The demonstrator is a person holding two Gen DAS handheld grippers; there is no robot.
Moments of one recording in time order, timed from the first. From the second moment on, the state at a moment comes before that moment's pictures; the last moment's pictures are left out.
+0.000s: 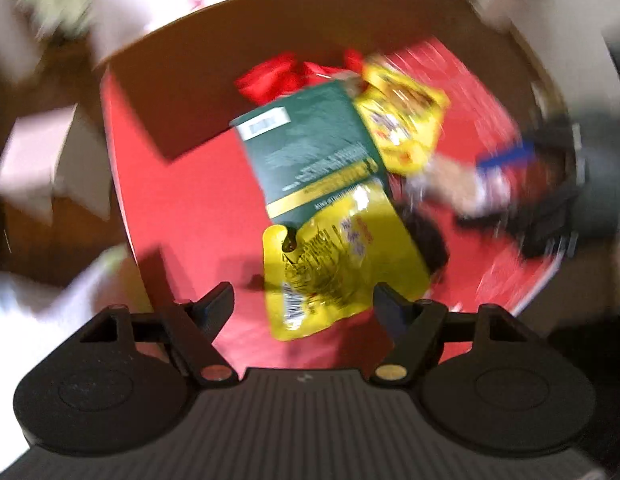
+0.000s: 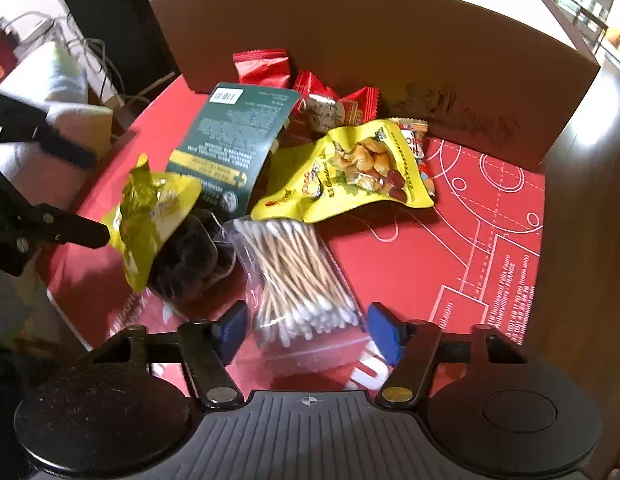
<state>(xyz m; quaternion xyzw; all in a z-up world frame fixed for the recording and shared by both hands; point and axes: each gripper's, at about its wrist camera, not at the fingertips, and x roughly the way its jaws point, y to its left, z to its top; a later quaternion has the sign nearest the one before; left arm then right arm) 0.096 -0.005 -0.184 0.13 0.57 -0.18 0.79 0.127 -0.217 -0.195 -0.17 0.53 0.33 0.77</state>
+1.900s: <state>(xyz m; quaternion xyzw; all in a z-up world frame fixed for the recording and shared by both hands) 0.068 -0.034 -0.220 0.08 0.58 -0.20 0.78 0.111 -0.235 -0.183 -0.16 0.54 0.29 0.78</state>
